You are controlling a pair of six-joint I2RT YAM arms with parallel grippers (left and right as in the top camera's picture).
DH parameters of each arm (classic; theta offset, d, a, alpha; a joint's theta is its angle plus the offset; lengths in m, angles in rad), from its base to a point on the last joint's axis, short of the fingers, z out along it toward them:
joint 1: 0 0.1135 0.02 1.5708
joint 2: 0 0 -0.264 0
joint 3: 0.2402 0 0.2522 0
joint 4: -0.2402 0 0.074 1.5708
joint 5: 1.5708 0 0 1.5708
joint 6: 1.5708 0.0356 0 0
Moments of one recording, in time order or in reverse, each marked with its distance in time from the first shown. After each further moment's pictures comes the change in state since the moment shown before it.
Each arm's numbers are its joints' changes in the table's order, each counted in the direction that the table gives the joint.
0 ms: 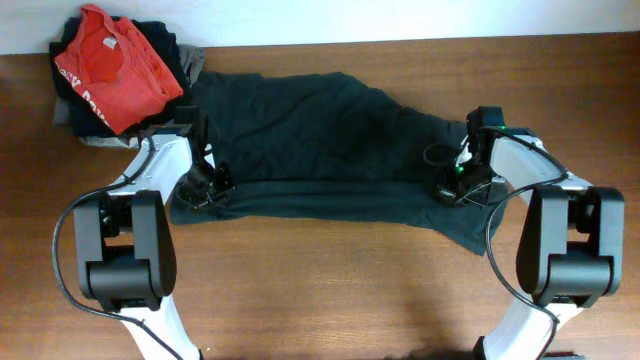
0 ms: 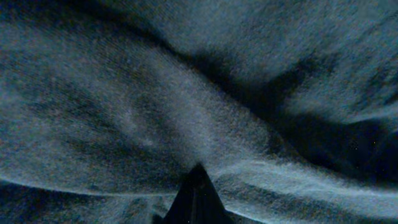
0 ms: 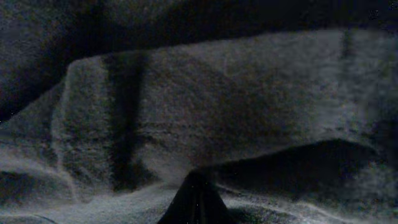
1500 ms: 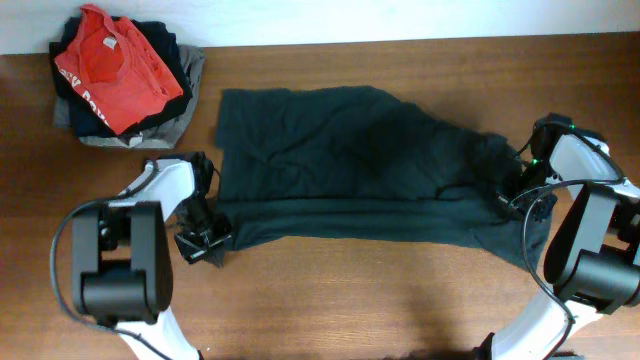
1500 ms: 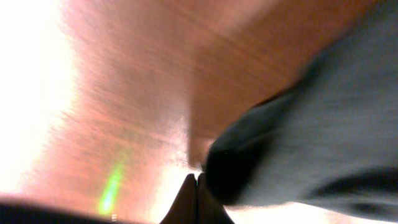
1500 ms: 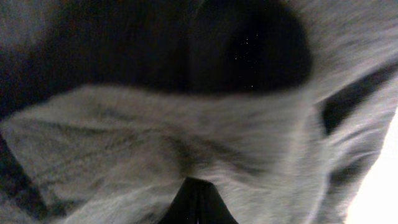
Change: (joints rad) left arm -0.001 0.100 -0.226 -0.209 -0.039 -0.128; right arm -0.272 -0.019 0.089 -0.208 0.230 0.044
